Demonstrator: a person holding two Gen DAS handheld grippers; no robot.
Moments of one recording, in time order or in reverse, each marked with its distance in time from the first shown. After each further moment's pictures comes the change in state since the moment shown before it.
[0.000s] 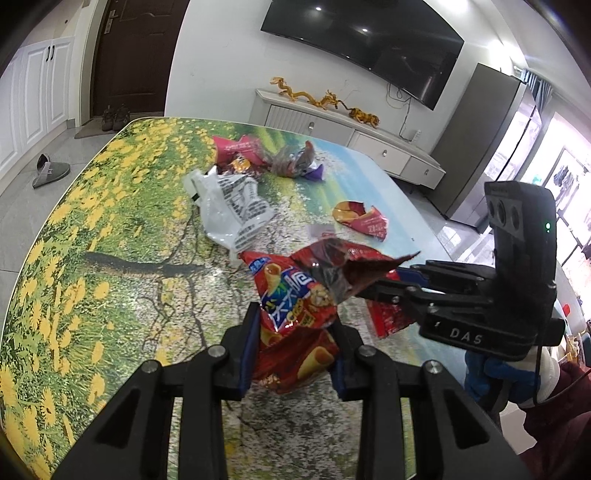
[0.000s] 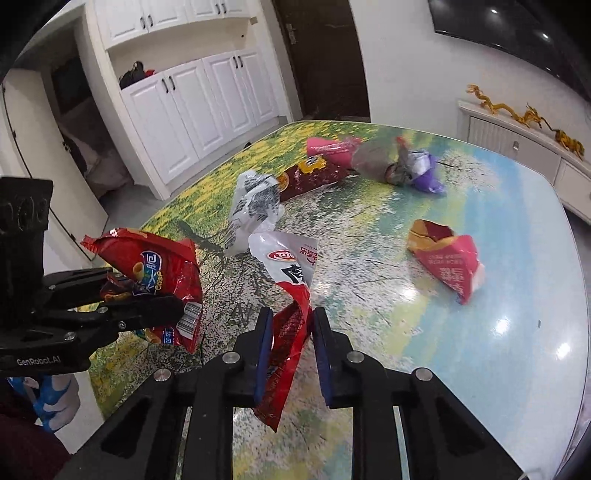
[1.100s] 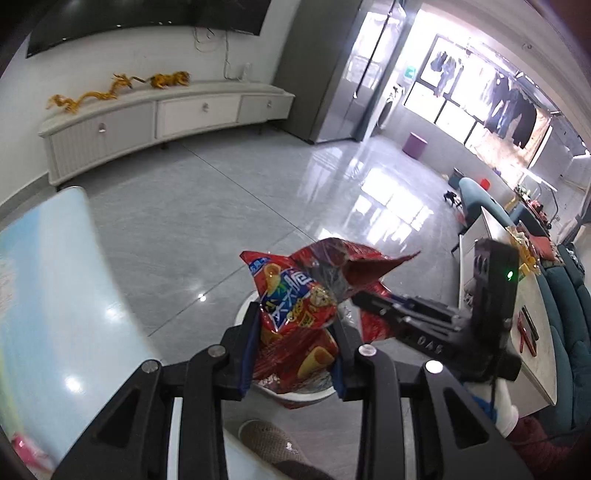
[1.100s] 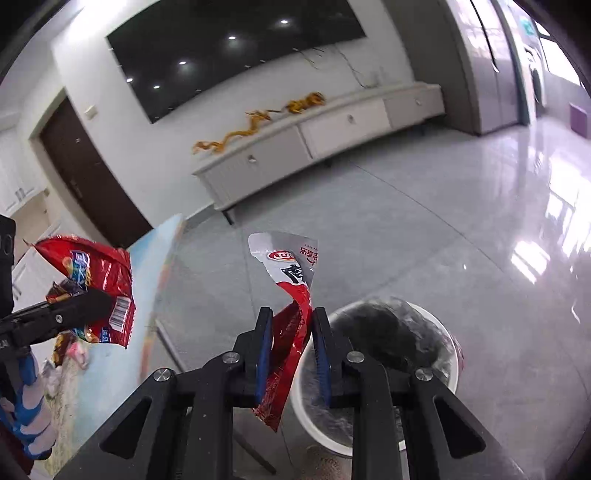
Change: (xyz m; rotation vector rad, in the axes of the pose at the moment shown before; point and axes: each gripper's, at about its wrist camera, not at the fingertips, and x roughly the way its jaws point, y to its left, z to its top) left arm 0.222 -0.363 0.109 0.468 0.232 -0.405; right arm -0.222 -0.305 -0.150 0.716 -0.336 -0.472
